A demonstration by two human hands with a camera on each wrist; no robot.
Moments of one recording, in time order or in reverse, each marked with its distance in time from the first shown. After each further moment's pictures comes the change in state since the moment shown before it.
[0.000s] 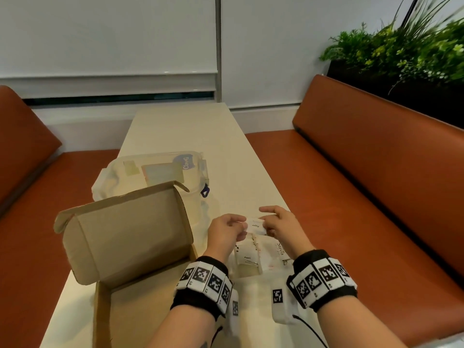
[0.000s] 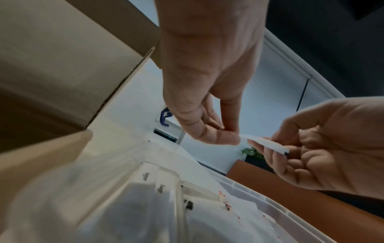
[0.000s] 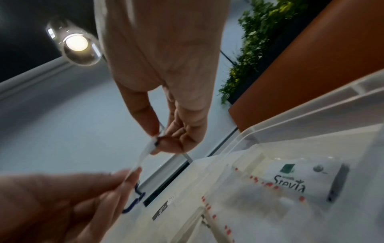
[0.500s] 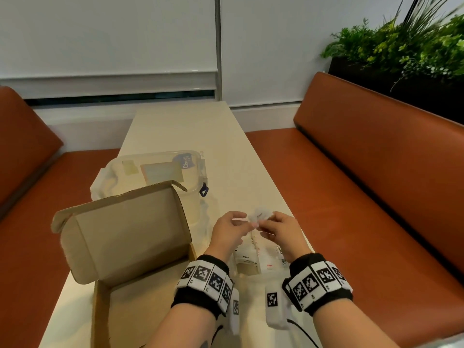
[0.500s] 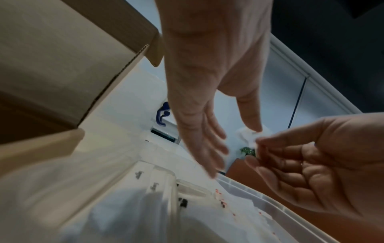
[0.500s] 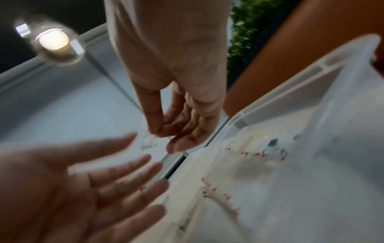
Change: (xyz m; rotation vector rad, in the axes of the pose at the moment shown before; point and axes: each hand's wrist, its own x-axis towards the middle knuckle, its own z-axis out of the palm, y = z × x) left_hand -0.002 0.002 0.008 0.071 -0.059 -0.034; right_hand 0.001 0.016 -0.002 0.196 -0.005 0.026
